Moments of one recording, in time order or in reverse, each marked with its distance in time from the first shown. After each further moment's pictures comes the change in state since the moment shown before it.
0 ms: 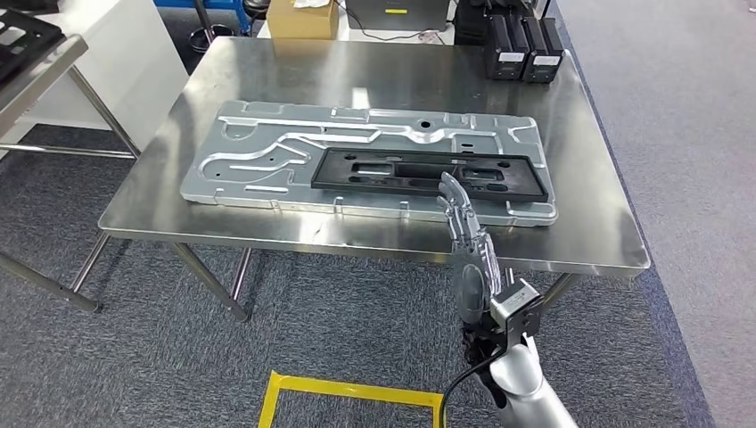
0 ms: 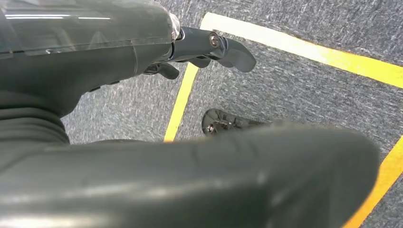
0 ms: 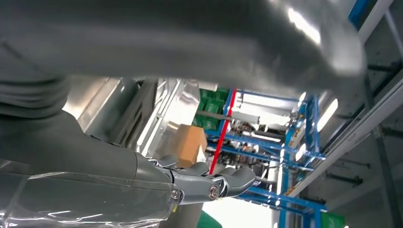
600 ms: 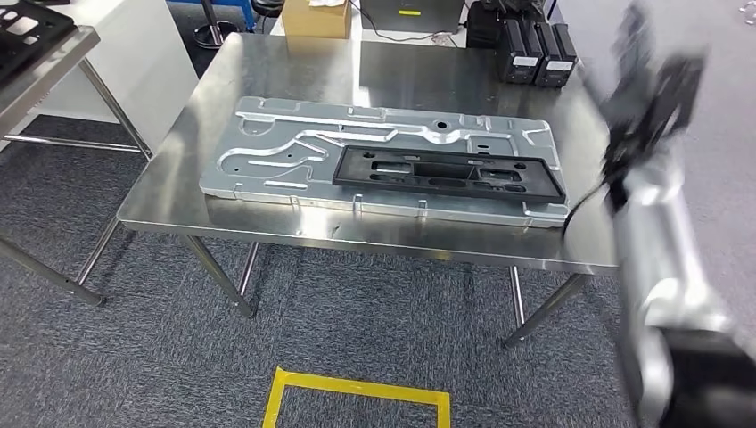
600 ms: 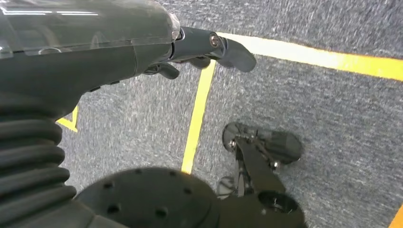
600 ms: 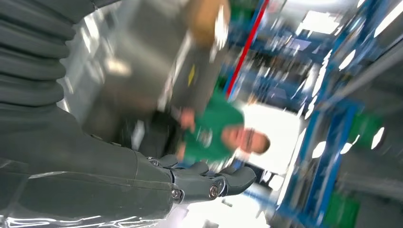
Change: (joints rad) left arm 0.027 0.025 -0.070 0.000 -0.064 -0.043 0.037; right arm -0.661 -0.229 -0.401 0.667 -0.035 0.147 0.057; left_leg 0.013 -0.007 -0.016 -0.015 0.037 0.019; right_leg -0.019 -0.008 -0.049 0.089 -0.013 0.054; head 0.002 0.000
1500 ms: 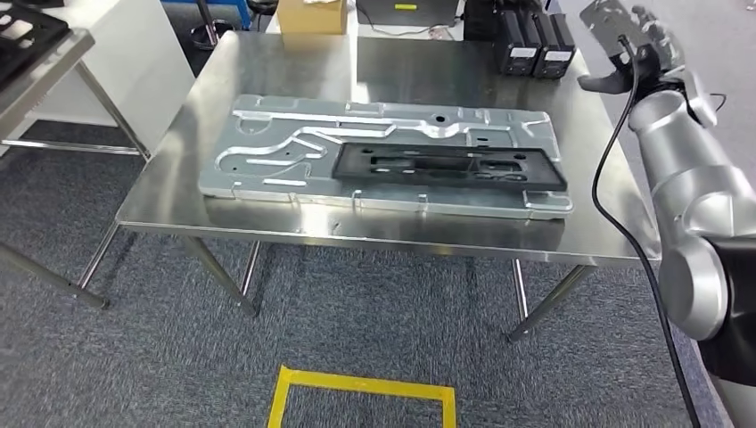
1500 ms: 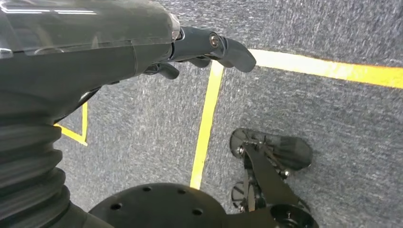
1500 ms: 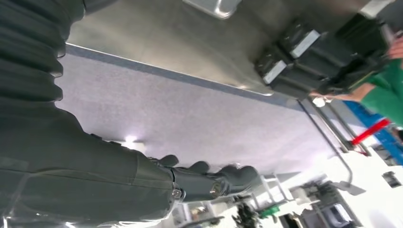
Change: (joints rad) left arm 0.009 0.039 -0.018 -0.001 -0.027 -0.034 0.030; right arm -0.528 -0.069 0.169 0.650 0.706 -0.127 0.480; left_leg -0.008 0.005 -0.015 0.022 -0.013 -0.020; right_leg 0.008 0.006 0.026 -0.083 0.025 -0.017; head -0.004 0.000
